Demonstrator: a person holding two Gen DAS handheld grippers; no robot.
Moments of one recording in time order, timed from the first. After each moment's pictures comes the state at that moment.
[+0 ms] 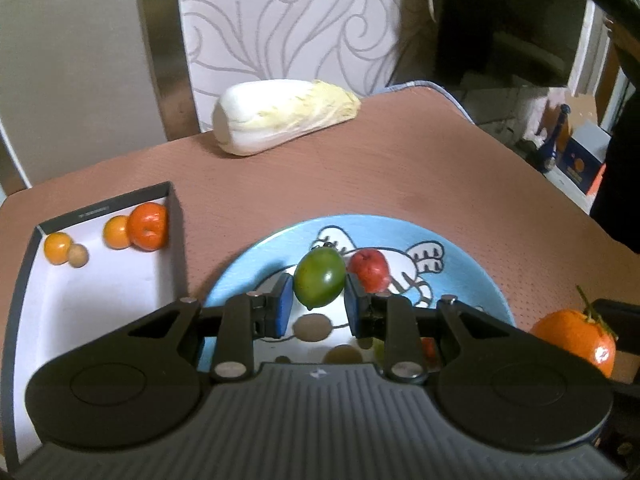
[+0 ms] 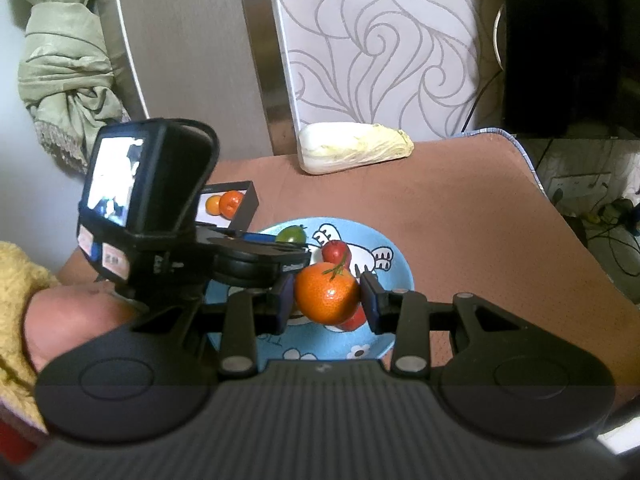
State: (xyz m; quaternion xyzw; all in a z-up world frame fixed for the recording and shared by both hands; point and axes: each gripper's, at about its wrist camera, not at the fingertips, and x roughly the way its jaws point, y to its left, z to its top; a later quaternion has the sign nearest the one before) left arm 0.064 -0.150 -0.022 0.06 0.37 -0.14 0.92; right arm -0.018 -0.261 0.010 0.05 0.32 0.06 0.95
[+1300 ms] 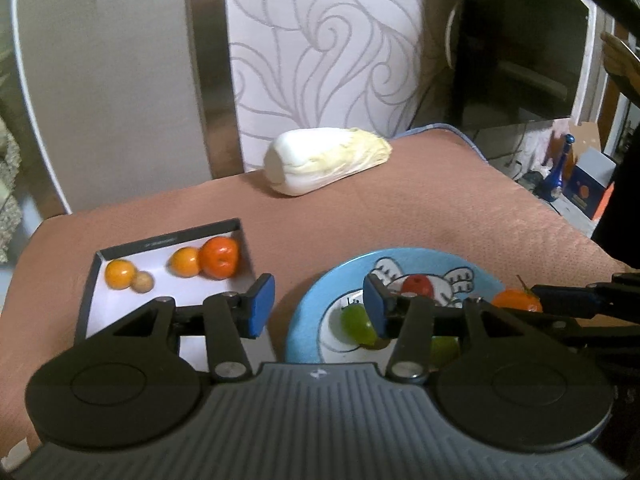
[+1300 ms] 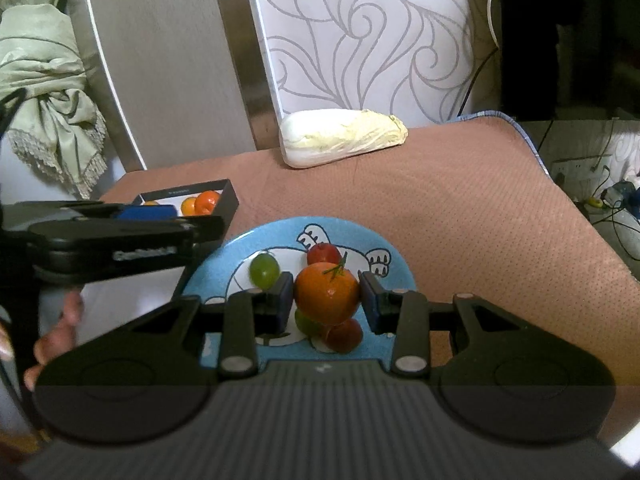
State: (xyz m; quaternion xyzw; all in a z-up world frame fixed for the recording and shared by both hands) left arm 0.043 -0.089 0.012 0.05 0.32 -0.13 0.94; right arm 0.018 -0.263 -0.017 0.07 0.33 0.05 0.94
